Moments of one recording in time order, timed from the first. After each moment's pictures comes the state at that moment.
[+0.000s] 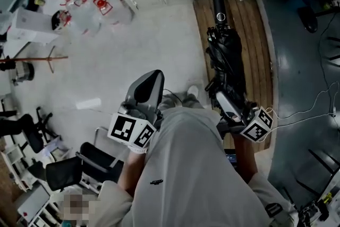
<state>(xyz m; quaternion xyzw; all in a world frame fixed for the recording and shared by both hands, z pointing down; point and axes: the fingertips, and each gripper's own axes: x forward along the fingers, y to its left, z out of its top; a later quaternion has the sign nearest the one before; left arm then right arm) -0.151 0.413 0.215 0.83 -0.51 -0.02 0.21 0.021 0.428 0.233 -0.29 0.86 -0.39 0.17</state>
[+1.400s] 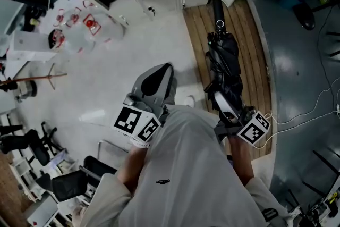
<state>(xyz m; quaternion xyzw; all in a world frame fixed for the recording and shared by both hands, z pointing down) -0.034 0.317 0.210 0.87 -0.44 -0.01 0.20 0.114 0.365 0.265 -0.35 0.81 -0.43 0.18</state>
